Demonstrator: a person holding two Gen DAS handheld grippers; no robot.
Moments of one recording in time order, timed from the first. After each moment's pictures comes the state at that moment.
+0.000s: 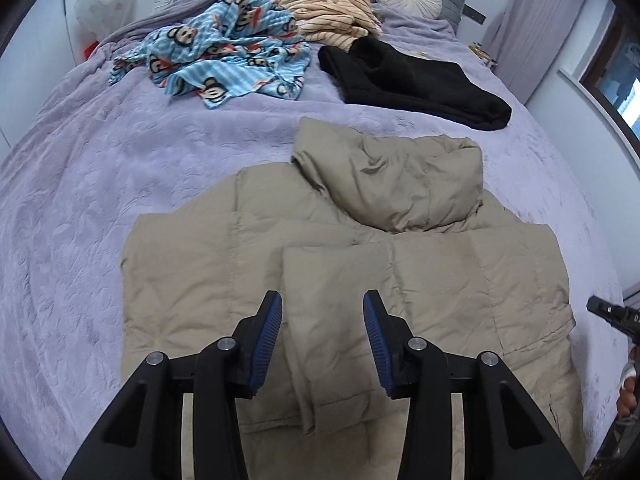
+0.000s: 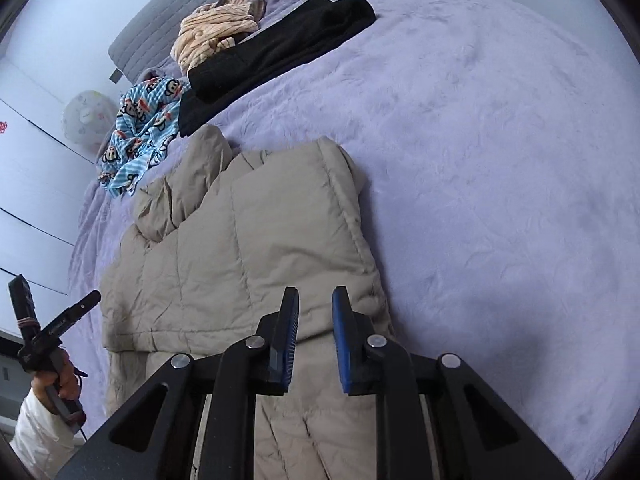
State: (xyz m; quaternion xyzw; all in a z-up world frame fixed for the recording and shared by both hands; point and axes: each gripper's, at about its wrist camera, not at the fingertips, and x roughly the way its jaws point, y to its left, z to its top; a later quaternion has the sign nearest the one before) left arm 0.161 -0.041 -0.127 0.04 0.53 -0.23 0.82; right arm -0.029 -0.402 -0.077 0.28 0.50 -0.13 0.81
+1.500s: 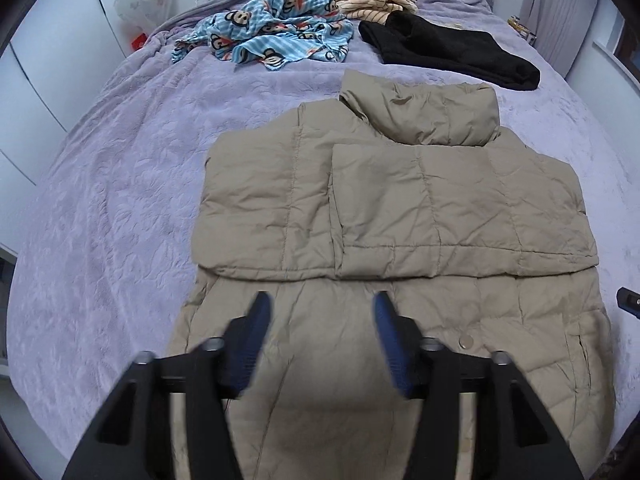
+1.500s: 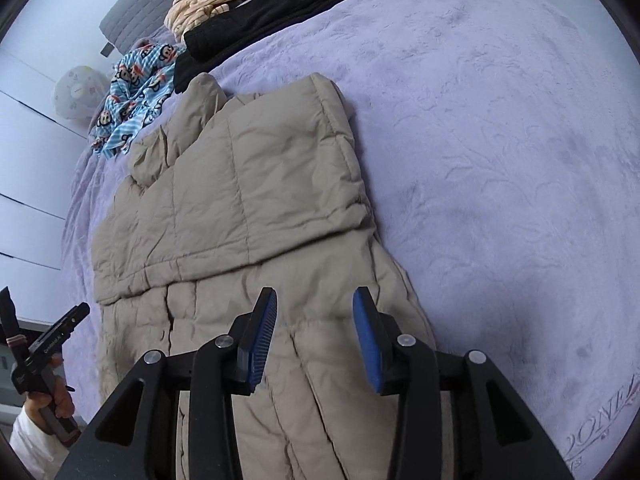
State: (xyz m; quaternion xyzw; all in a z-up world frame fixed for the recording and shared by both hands) left arm 0.050 -0.008 -0.100 0.09 0.55 -0.12 0.82; right arm -0.117 -0.370 -0.069 0.28 0.56 -0.13 0.77
